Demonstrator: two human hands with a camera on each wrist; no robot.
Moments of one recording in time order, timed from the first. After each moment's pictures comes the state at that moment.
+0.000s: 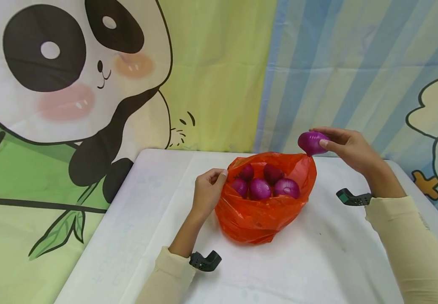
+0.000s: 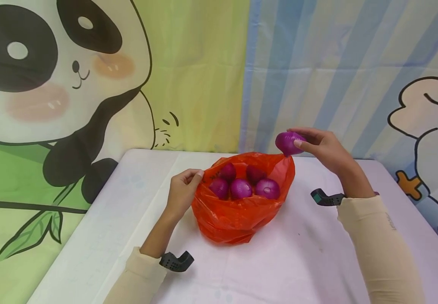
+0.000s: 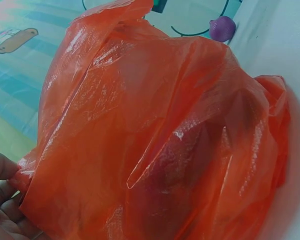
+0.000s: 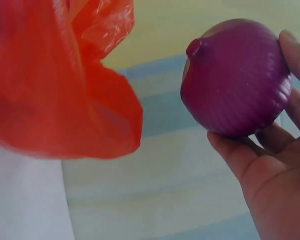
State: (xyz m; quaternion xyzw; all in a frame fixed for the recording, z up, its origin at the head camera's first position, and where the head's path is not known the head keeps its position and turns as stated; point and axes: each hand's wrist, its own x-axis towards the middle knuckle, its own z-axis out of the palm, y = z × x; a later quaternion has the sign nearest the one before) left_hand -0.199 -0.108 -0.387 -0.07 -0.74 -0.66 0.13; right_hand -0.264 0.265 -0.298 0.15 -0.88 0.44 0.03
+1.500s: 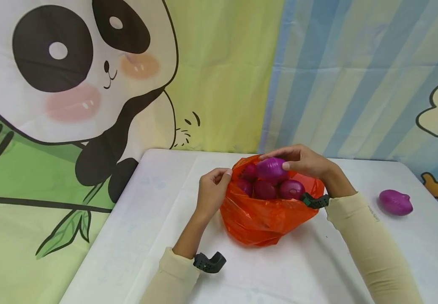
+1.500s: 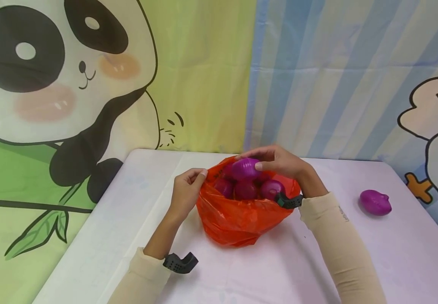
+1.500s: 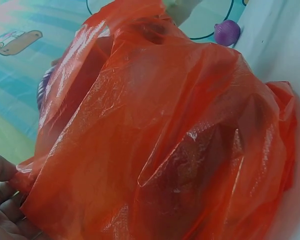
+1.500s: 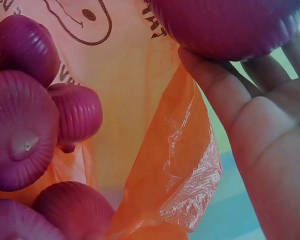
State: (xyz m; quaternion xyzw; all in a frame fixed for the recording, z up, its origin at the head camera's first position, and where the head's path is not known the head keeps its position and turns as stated) left_hand -0.199 -0.110 -0.385 -0.07 -0.73 -0.67 0.13; right_hand -0.293 0.171 -0.333 0.48 -0.63 0.57 -0.24
